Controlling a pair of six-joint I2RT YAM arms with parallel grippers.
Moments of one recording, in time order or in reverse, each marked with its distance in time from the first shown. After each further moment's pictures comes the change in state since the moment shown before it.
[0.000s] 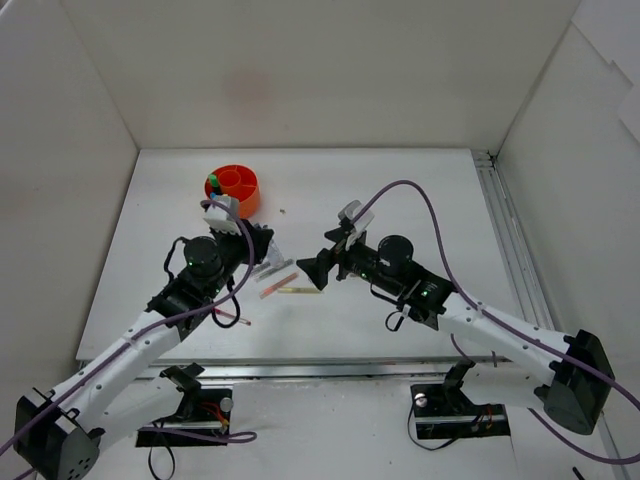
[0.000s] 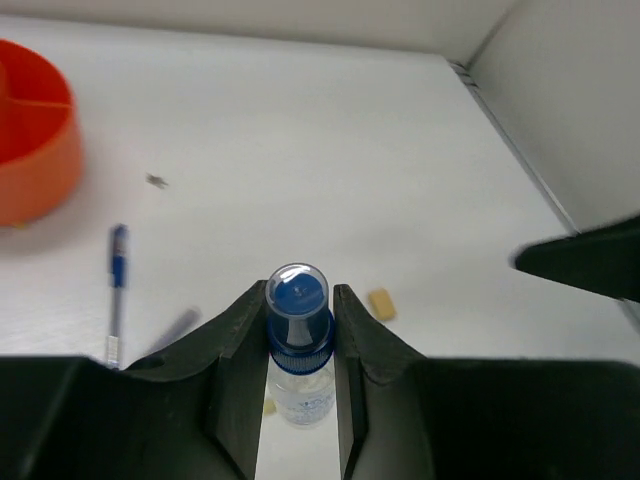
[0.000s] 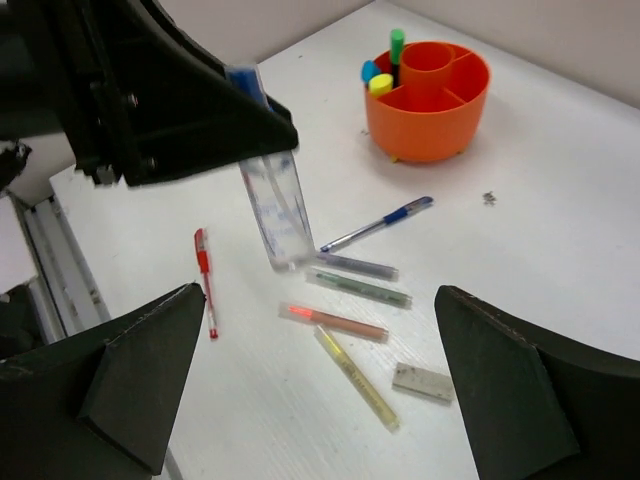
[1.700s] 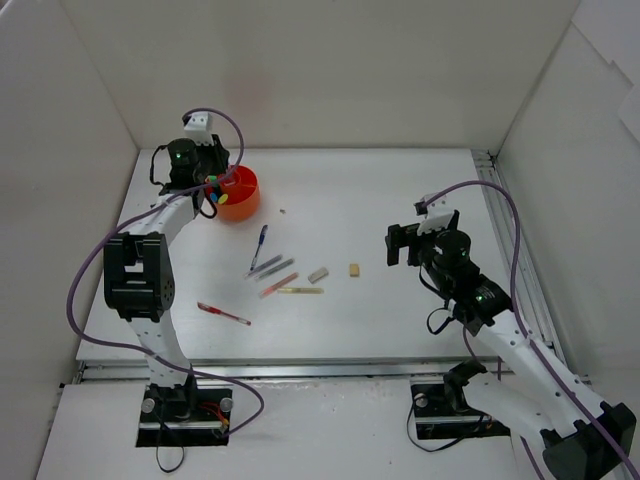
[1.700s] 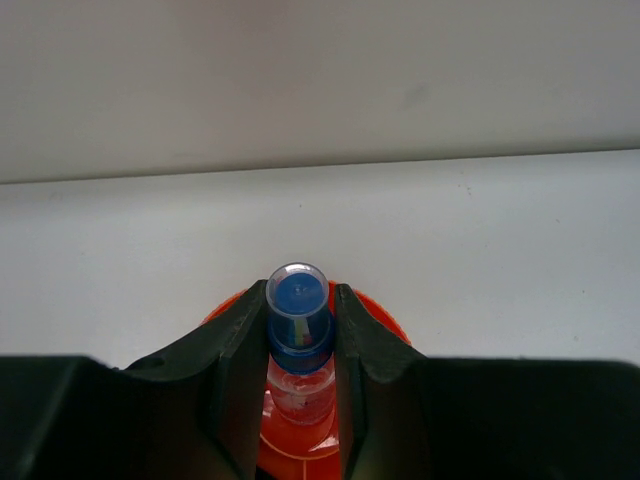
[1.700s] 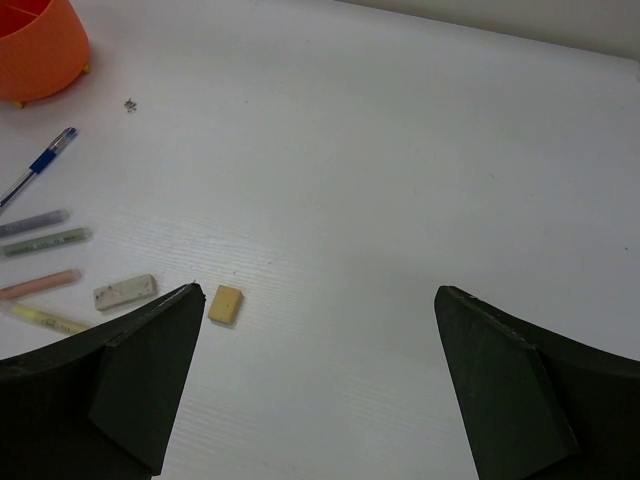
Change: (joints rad) left arm 0.567 1.000 0.772 0.191 0.300 0.288; right arm -0.378 -0.302 -0.050 -0.445 0.319 -0.082
